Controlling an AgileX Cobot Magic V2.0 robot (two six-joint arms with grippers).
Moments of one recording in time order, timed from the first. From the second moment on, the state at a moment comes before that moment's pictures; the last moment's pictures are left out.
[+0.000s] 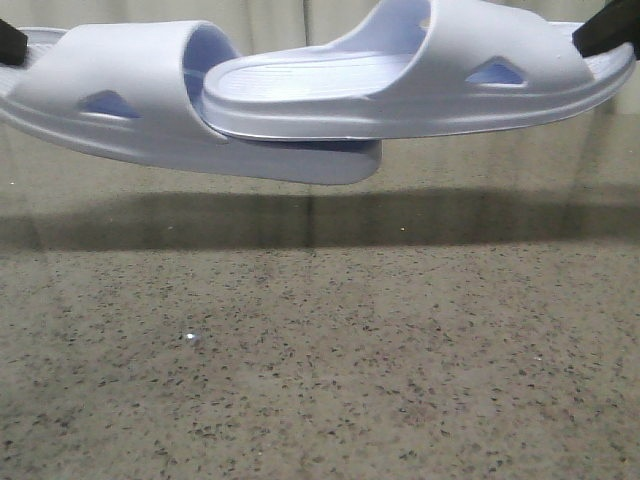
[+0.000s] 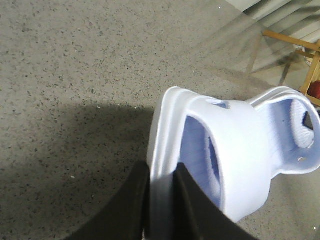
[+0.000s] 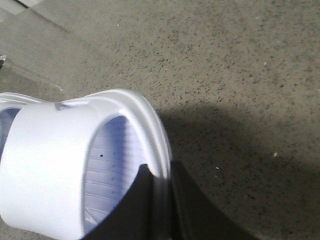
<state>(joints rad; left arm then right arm) 0.16 1.32 -0.83 -1.29 1.08 0.94 -0.15 1.28 -0.88 1.18 0.92 -0.91</state>
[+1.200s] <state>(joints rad) 0.16 1.32 -0.83 -1.35 1.10 0.99 0.02 1.44 -0.89 1.43 0.89 -1.14</state>
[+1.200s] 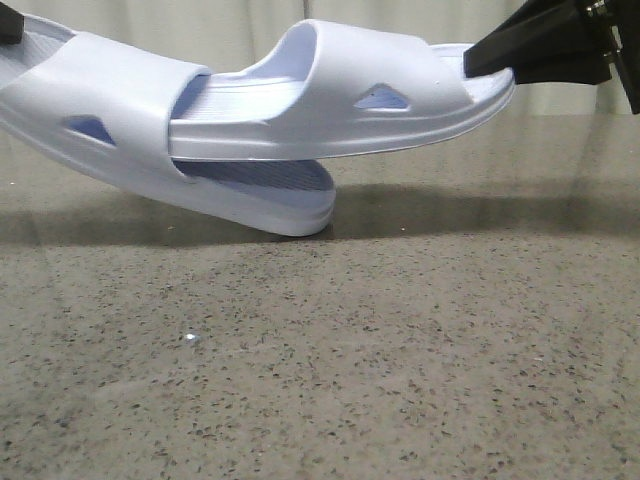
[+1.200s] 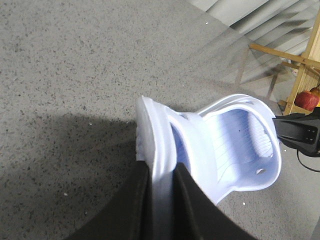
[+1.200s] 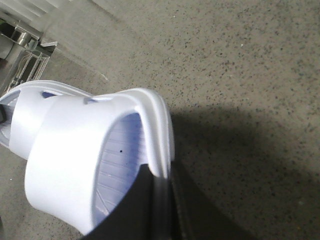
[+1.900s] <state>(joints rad) 0.16 1.32 -0.84 -1.37 1.07 1.00 0.13 1.54 -0.93 1.40 0.82 -1.12</state>
